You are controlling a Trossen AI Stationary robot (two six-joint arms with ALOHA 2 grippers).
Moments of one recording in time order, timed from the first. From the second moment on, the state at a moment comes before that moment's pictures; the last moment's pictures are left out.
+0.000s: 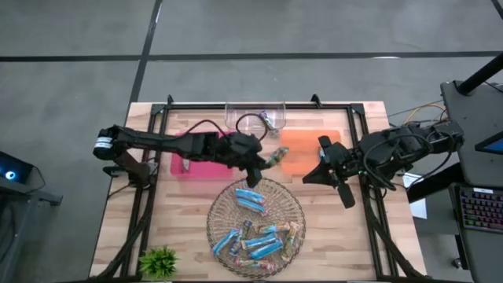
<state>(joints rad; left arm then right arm) -0.02 1.57 1.40 -0.35 -0.05 -0.45 0.36 1.15 1.44 -0.66 0.09 0.35</state>
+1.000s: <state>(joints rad) 0.13 1.86 1.52 0.04 0.01 -0.93 0.36 1.15 1.43 -0.66 0.15 0.33</state>
